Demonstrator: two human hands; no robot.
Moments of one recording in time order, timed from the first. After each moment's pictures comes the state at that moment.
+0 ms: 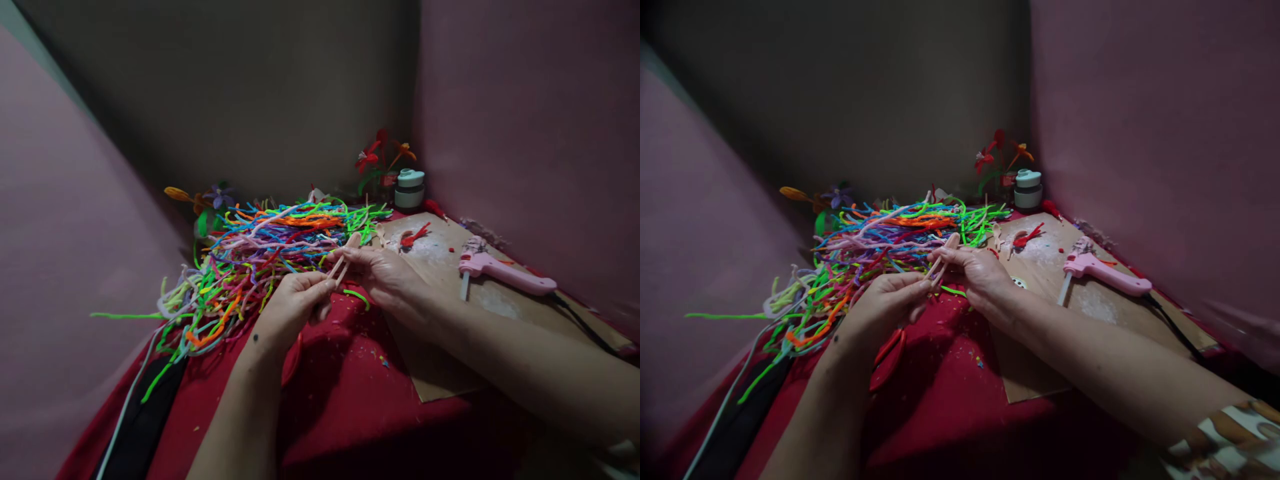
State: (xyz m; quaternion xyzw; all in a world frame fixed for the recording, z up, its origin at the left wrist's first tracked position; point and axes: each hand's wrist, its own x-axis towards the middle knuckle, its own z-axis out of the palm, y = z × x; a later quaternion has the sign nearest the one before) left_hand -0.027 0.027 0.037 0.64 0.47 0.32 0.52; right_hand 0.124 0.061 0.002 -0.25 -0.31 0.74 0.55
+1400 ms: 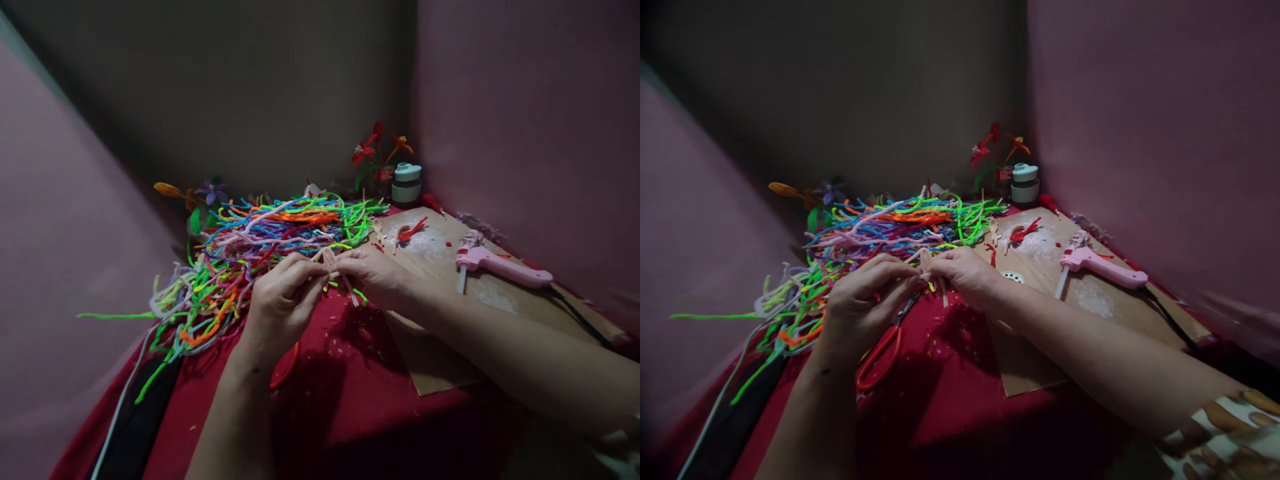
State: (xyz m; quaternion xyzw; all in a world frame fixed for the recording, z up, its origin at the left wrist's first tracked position) left_hand -0.034 0.017 0.046 0.85 0.35 0.39 0.07; right_hand 0.121 0.053 0.008 -0.29 -0.52 0.65 0.47
